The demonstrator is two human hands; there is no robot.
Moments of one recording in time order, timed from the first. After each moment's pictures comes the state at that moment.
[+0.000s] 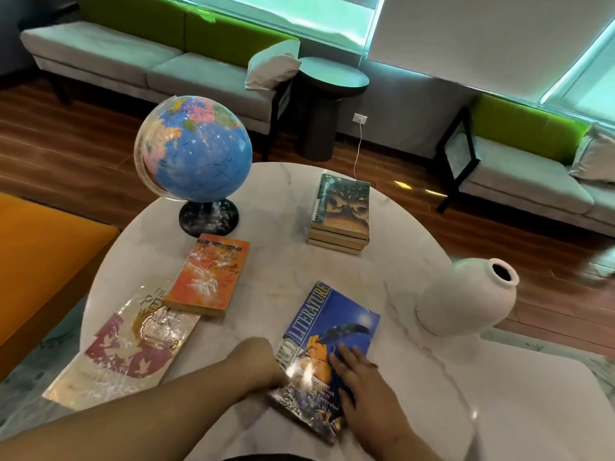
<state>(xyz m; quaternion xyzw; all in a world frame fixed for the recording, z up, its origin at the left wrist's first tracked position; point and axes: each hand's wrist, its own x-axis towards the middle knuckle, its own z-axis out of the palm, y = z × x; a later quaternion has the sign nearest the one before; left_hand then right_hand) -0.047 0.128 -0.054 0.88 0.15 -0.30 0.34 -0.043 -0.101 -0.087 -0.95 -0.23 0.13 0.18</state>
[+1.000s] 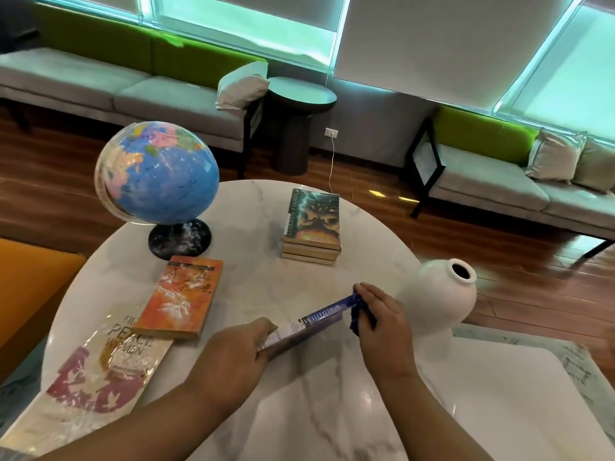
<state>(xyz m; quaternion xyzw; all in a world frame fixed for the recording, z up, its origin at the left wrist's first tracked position) -0.053 0.125 0.011 0.93 -0.02 0.03 0.35 0.023 -0.106 -0.005 -0.93 -0.08 -0.17 0.33</state>
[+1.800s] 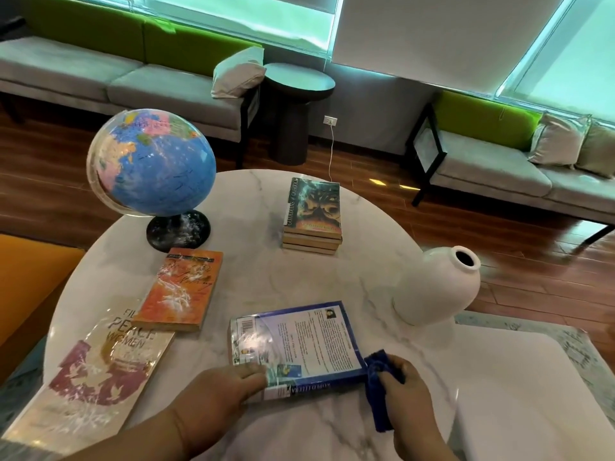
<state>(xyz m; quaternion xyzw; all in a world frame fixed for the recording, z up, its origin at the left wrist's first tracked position) -0.075 0.156 -0.078 0.93 -0.31 0.00 0.22 -0.046 -0.131 -0.052 -0.76 0.34 0.06 0.55</state>
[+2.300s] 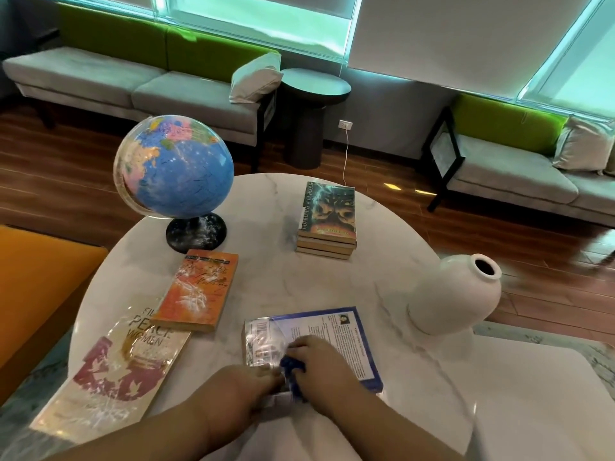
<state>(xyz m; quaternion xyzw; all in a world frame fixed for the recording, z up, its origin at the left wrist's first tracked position) -0.070 0.155 -0.079 0.93 -0.26 -0.07 0.24 -0.016 -0.027 -0.046 -0.94 -0.21 0.18 0.21</state>
